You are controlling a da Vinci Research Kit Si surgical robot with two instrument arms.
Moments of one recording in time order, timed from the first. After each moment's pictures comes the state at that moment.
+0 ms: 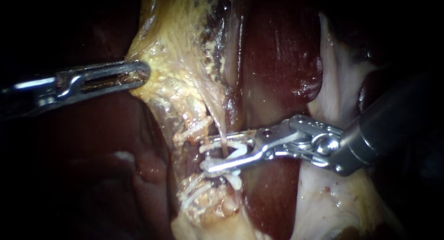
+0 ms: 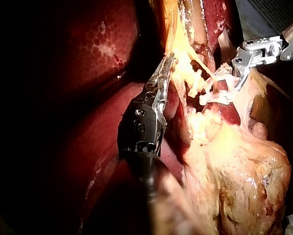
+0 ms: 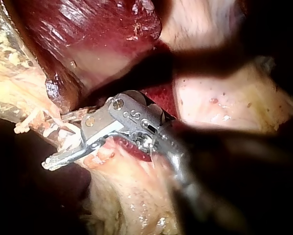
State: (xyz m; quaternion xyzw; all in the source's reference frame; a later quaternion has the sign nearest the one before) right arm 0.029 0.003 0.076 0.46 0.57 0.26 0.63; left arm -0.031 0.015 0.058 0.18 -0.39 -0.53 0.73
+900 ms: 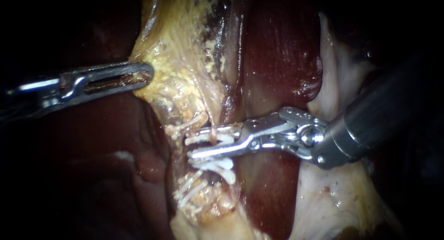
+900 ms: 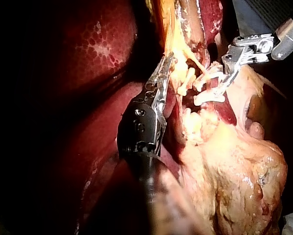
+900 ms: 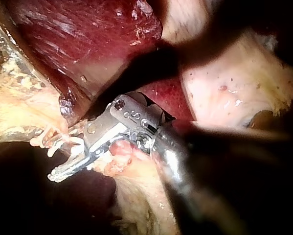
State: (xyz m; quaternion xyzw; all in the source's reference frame) right arm 0.031 0.005 0.075 0.47 0.58 0.32 0.59; left arm -0.032 0.014 0.058 0.17 -0.39 -0.53 0.73
